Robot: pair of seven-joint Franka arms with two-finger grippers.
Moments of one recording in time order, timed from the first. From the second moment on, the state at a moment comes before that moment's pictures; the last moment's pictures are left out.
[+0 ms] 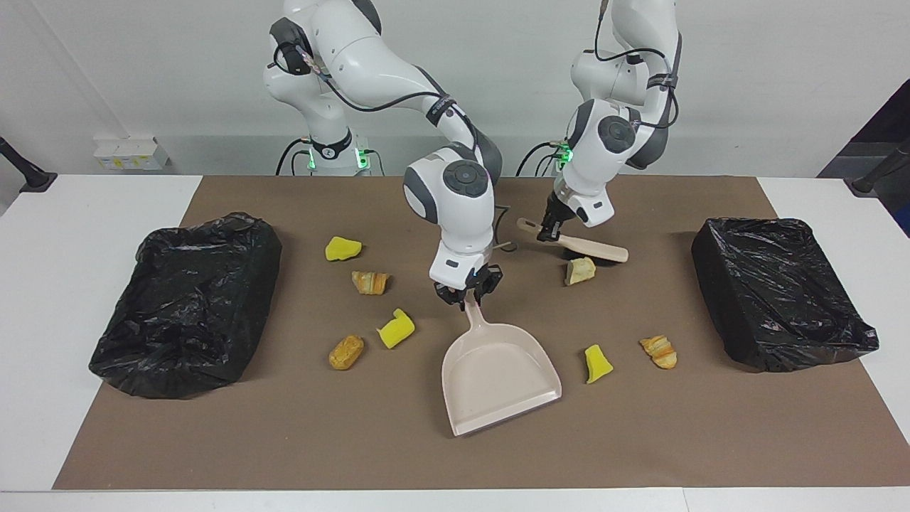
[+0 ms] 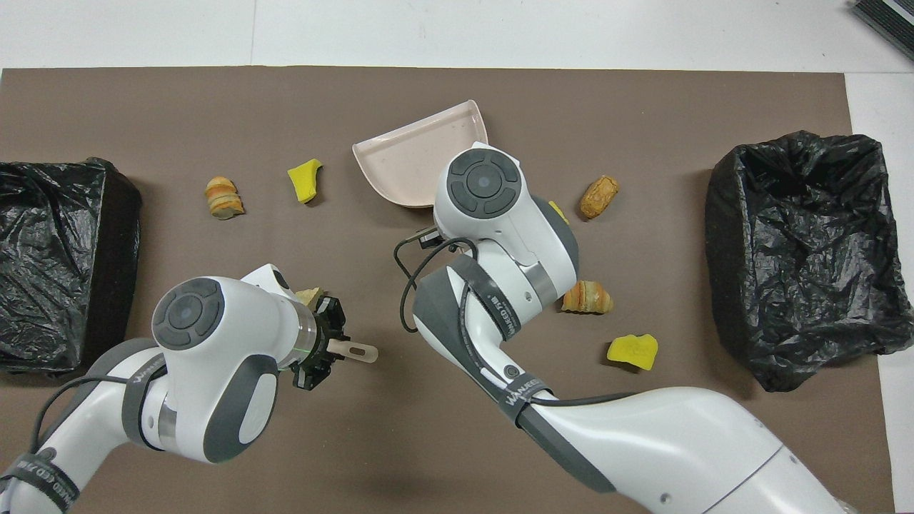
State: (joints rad) left arm -0.52 -0.05 0.06 -2.31 -0.28 2.25 -1.56; right arm 0.43 0.55 0.14 -1.46 -0.09 2.08 0.21
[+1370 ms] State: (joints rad) left arm -0.30 0.14 0.07 -1.95 -0.12 1.91 -0.70; right arm 0.35 0.44 0.14 -1.58 -0.11 1.89 -0.78
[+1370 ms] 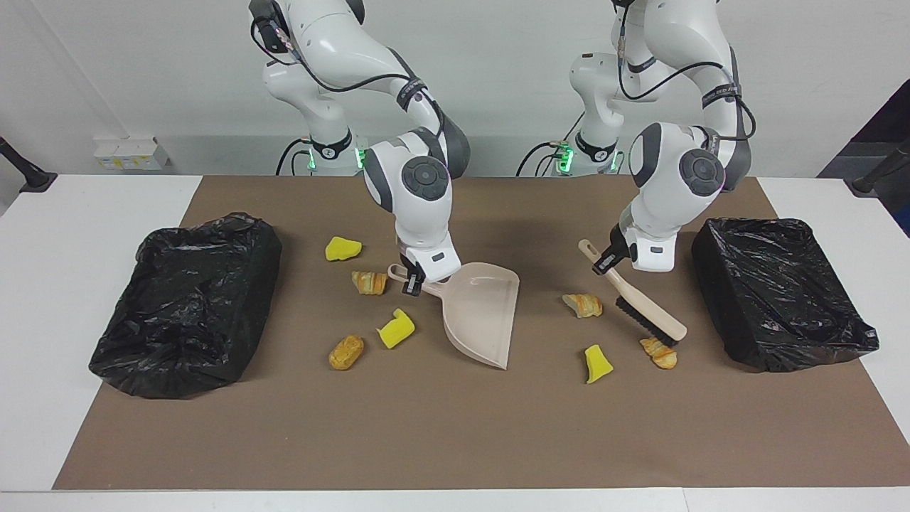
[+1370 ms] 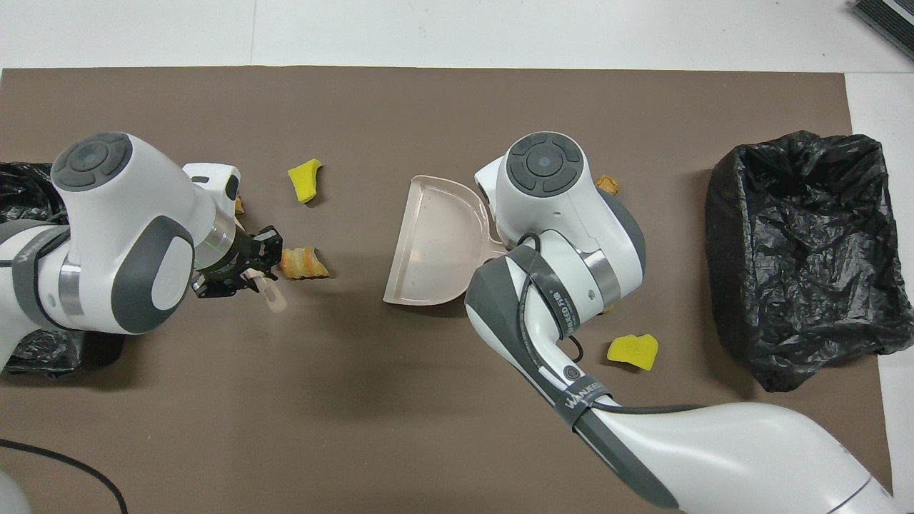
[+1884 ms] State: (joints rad) left arm -0.33 0.02 0.05 -2.17 -0.10 1.96 -0.48; right arm 0.36 0.44 0.14 -1.59 -0.16 1.93 -0.80
